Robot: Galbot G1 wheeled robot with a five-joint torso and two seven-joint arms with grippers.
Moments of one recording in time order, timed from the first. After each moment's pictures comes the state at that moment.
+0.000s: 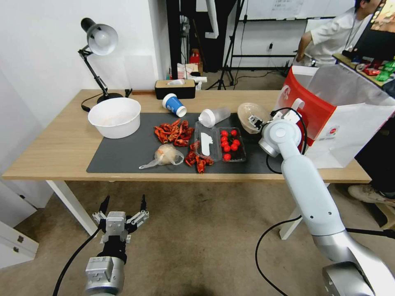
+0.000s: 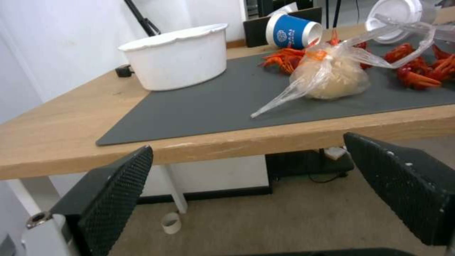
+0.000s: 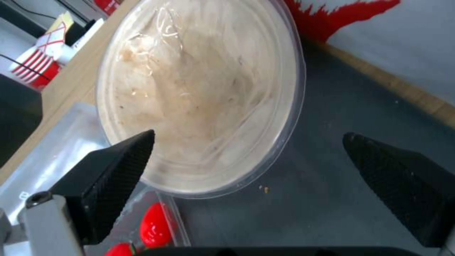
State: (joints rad) left arm 1.86 -1.50 -0.51 -2.26 0.06 -0.01 -0.14; right arm -0.53 1.26 0.24 1.57 1.37 -0.42 1.09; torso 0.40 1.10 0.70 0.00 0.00
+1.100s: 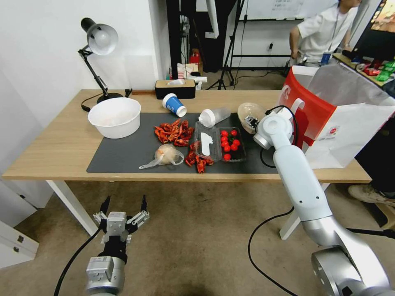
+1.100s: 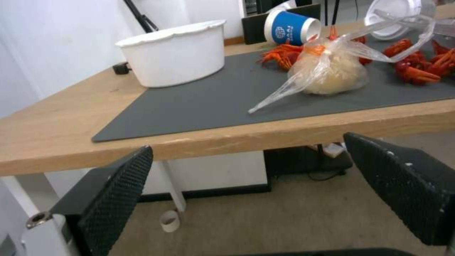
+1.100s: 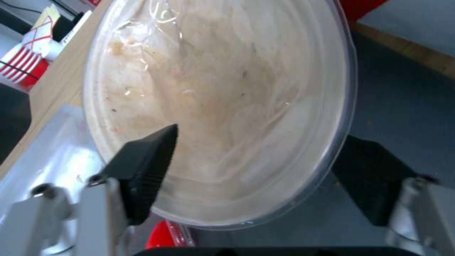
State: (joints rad) left arm 1.85 -1.50 -0.51 -2.25 0.06 -0.01 -0.14; right arm -0.46 1.31 0.23 1.44 1.38 -0.40 1.08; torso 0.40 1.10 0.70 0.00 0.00
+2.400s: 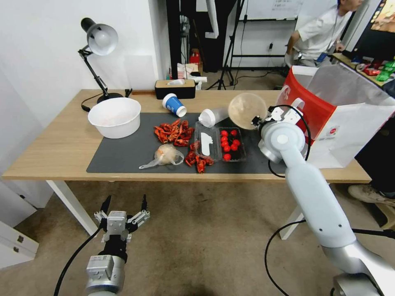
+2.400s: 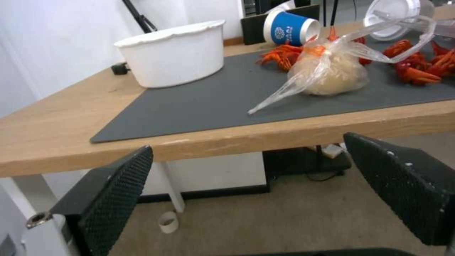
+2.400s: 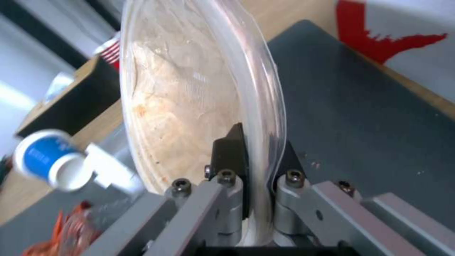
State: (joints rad) left arm 1.85 -1.49 -0.51 -2.24 0.04 -0.01 -0.14; right arm -0.62 1.16 0.16 1.82 1.34 -0.43 0.99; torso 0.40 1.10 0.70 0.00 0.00
